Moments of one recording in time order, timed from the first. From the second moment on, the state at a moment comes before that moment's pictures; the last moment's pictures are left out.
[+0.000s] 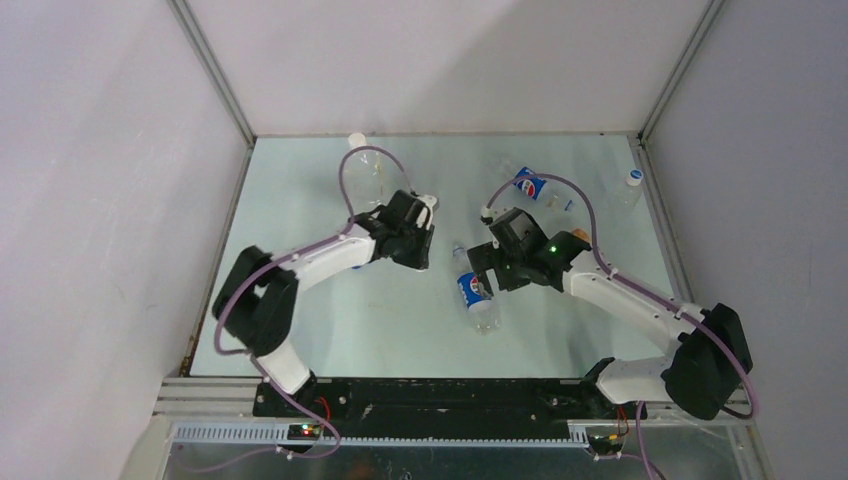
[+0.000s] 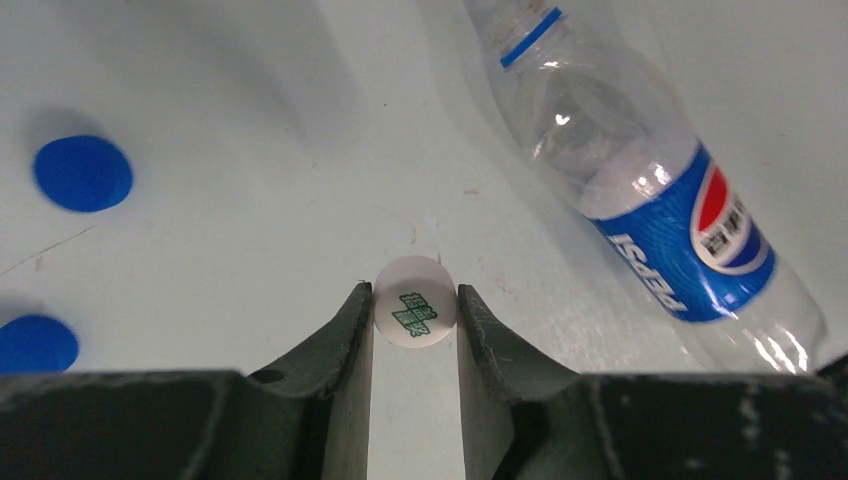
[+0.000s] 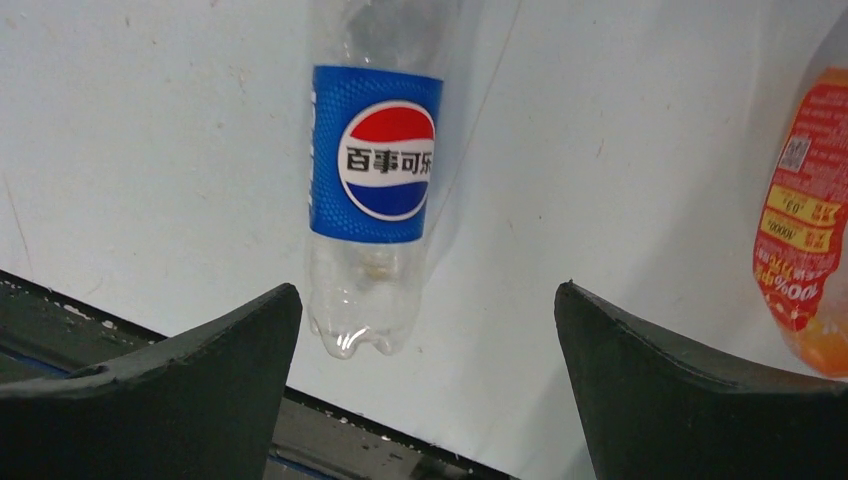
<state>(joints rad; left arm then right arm) -0.64 1.63 1.10 -0.43 0.07 -0.27 0.73 1.32 1.01 -0.72 0.08 0.34</state>
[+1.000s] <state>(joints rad) -0.78 1.54 1.14 -0.45 -0.16 -0.70 0.51 0.86 0.78 -0.80 0.04 0.42</state>
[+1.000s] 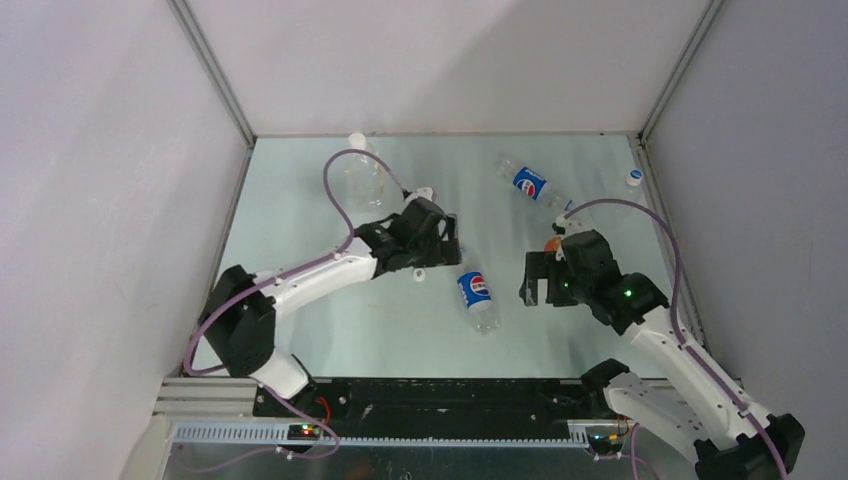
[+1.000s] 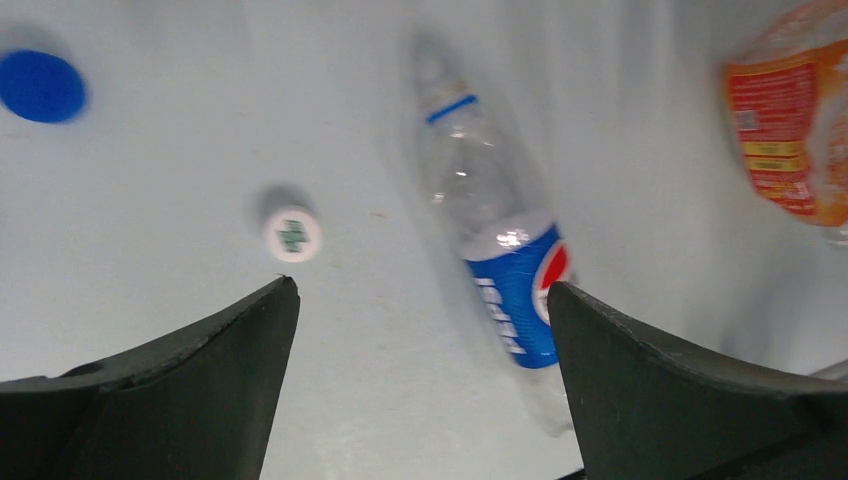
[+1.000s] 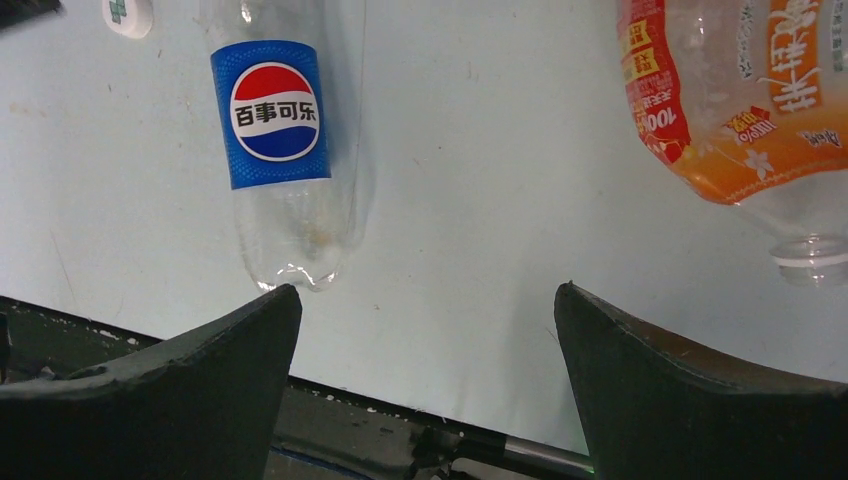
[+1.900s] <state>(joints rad) -1.00 1.79 1.32 -0.56 -0.37 -1.01 0.31 0.76 0.73 -0.84 -0.01 0.44</state>
